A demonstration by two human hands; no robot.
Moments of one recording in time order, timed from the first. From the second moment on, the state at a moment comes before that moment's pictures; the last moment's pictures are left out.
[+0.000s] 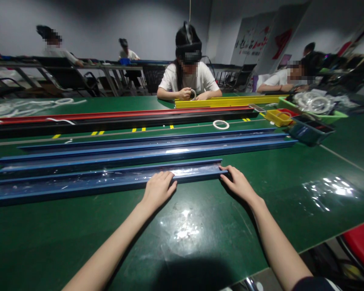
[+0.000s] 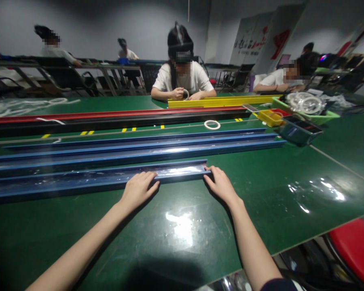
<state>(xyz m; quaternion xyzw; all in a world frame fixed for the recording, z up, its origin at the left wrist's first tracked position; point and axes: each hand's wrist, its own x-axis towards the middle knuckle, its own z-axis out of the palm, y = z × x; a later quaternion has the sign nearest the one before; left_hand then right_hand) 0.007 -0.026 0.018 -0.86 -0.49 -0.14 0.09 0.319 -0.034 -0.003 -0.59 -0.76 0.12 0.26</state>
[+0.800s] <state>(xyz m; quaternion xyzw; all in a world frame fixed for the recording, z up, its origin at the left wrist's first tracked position) 0.007 -0.026 0.022 -0.86 -0.50 -0.13 0.07 0.319 -0.034 0.001 -0.60 -0.75 0.11 0.26</state>
